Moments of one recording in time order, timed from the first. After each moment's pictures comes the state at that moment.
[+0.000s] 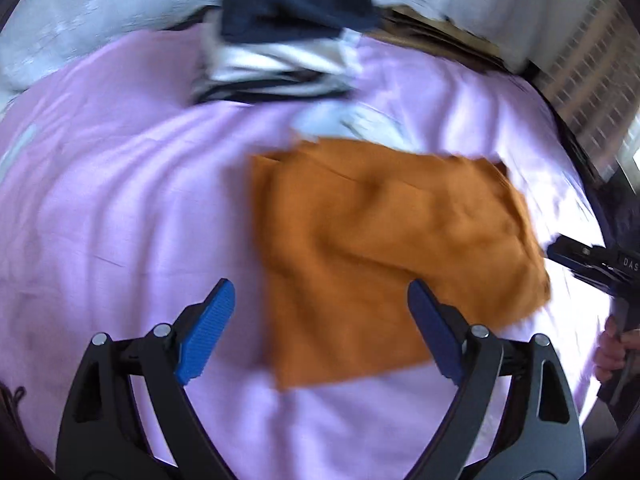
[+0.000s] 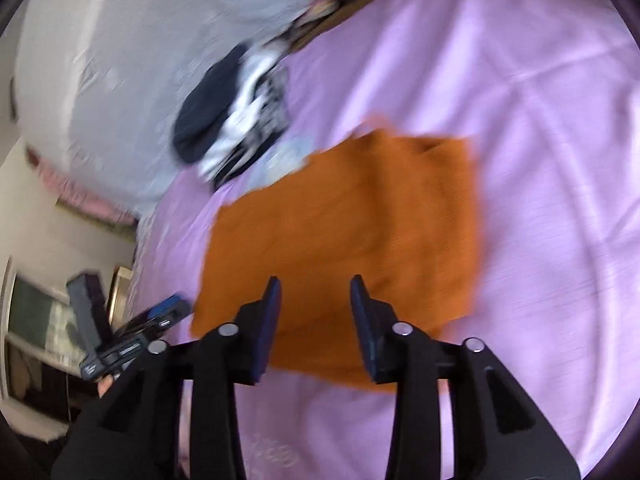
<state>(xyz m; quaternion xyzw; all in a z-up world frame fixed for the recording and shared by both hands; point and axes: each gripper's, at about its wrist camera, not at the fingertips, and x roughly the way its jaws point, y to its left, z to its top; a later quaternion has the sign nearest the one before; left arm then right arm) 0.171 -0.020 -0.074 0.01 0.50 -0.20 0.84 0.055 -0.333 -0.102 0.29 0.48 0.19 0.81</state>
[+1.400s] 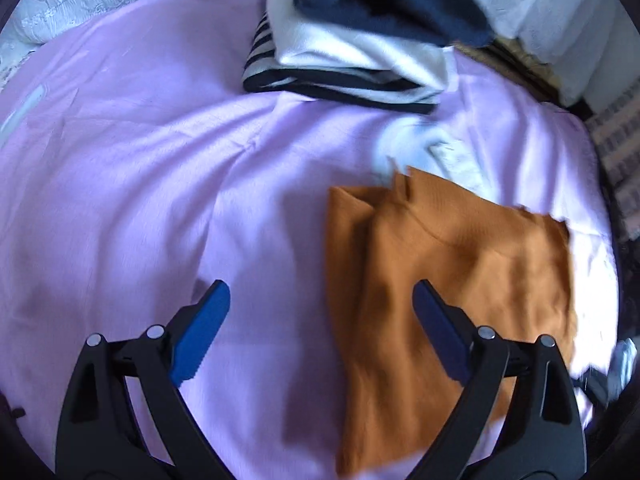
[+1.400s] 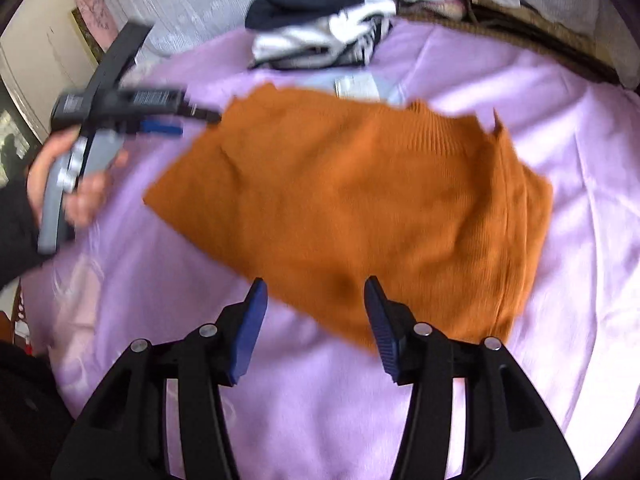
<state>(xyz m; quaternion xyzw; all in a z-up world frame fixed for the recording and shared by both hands) 0.229 0.009 -0.101 -0.05 0.53 -0.14 0.83 0.034 -0.257 -0.103 0.00 0.47 0.22 0.85</state>
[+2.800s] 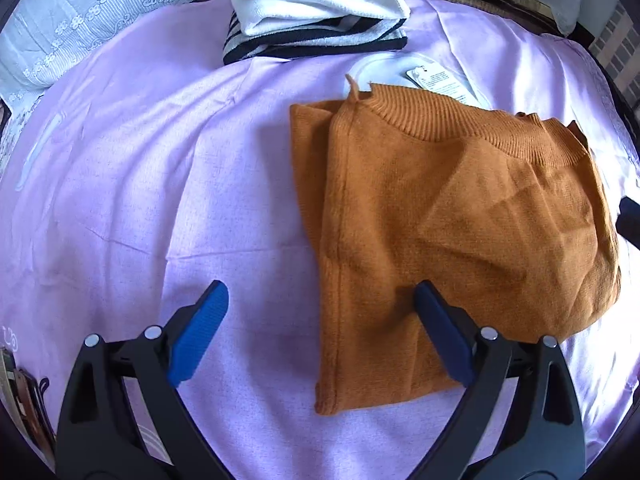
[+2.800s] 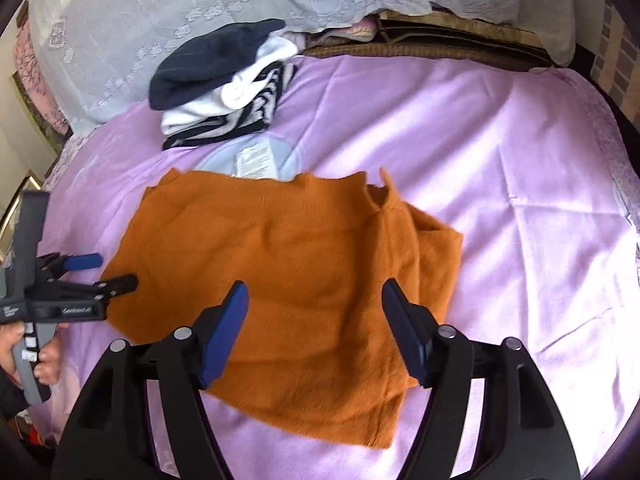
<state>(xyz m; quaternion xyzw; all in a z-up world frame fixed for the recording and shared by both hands) 0.172 -0.026 -0.116 0.07 0.54 -0.10 0.83 0.085 -0.305 -0.083 0.05 0.46 0.09 0.88</state>
